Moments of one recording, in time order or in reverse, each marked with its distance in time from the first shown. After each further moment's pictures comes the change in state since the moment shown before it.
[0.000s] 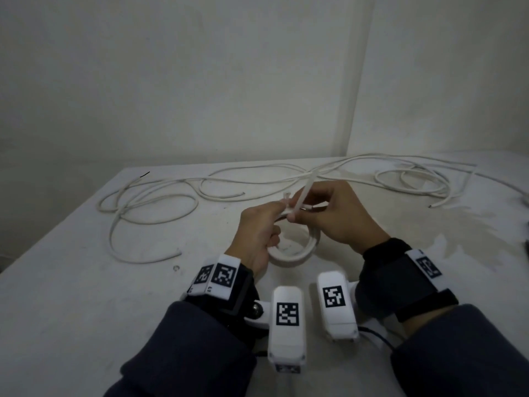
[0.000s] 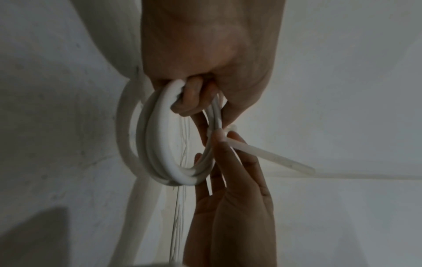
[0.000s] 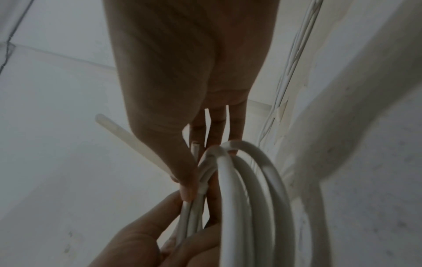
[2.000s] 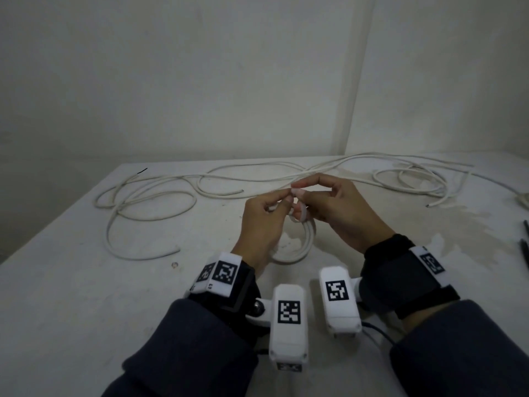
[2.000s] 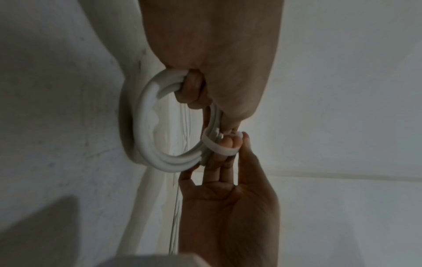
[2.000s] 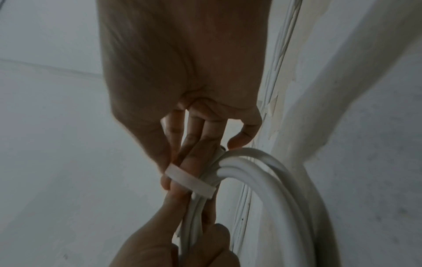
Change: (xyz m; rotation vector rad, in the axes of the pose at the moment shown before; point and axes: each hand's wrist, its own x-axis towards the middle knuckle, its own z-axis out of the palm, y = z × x) left_hand -0.004 -0.006 0.003 0.246 -0.041 0.449; right_hand -0.004 -0.011 -0.002 0.436 -0.012 0.204
